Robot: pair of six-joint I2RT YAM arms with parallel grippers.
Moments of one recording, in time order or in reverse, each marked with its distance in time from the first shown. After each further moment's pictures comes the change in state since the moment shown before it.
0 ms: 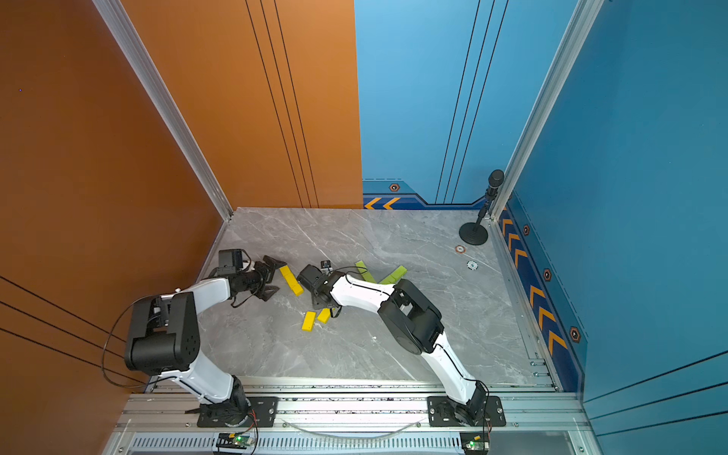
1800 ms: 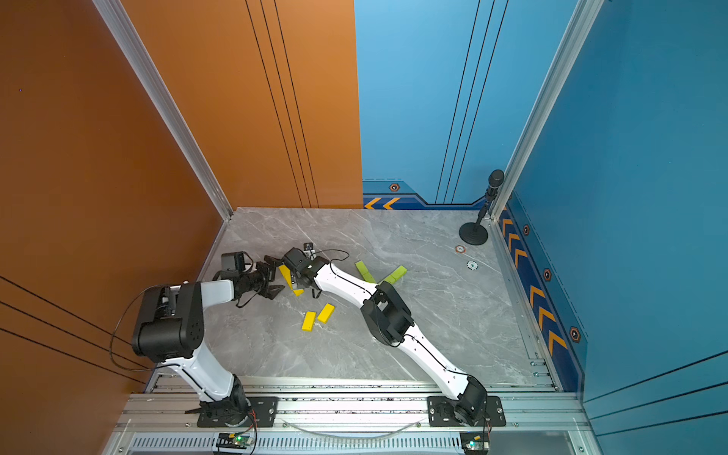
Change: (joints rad) left arm -0.007 0.097 -0.031 0.212 0.074 -0.169; right arm -0.017 0.418 0.673 -0.160 0.073 -0.064
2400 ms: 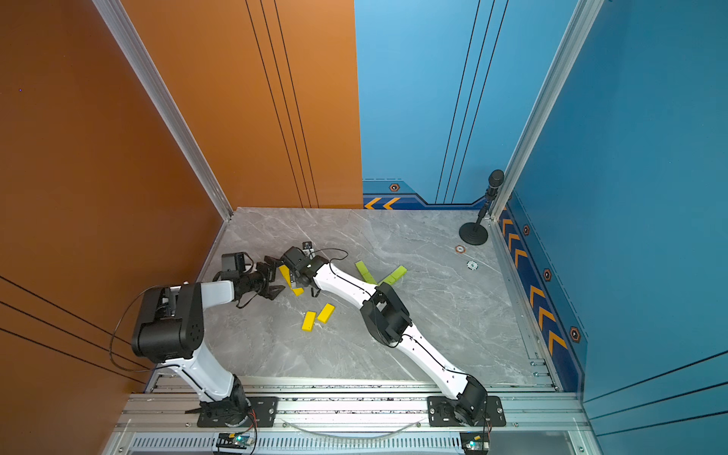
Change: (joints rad) left arm -0.007 -0.005 -0.010 0.009 0.000 -0.012; right arm 0.000 0.043 0.074 -0.016 0.001 -0.013
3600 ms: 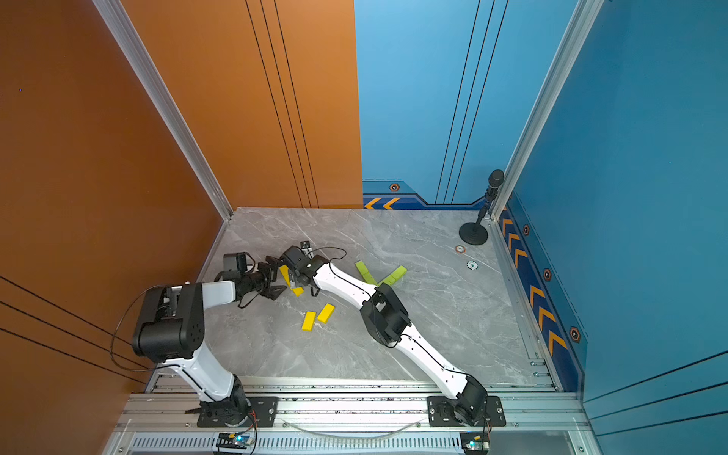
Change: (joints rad) left arm -0.013 0.000 -0.005 0.013 0.000 -0.026; right arm -0.002 0.023 0.040 0.000 -0.012 -0.039
